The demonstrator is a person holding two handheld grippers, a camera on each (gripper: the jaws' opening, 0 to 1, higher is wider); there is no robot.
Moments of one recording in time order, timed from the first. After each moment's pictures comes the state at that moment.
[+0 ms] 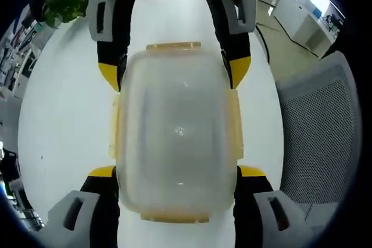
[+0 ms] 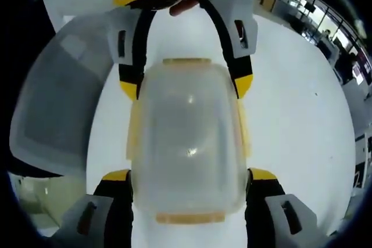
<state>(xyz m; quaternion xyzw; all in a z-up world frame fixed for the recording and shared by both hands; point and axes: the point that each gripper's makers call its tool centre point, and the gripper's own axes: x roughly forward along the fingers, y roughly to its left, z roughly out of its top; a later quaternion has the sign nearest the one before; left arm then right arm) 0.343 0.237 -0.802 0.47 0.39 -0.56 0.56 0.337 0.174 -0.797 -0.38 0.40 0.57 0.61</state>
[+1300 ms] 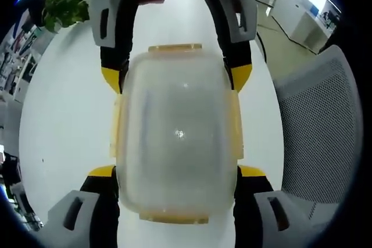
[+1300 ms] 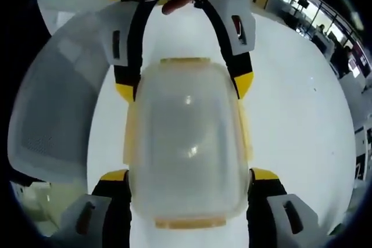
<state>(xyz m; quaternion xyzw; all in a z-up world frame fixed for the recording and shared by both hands) 0.340 0.236 -0.804 0.46 0.37 -0.57 0.56 0.332 0.179 -0.803 -0.37 0.41 0.55 0.63</state>
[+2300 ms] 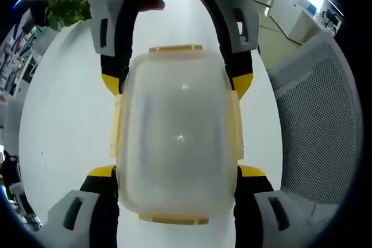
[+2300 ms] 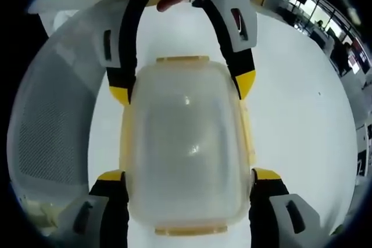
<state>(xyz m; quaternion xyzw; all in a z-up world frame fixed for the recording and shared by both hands) 0.339 0.269 -0.803 0.46 0.36 -0.58 0.56 0.332 0.215 -0.808 -0.36 0.42 0.54 0.63</state>
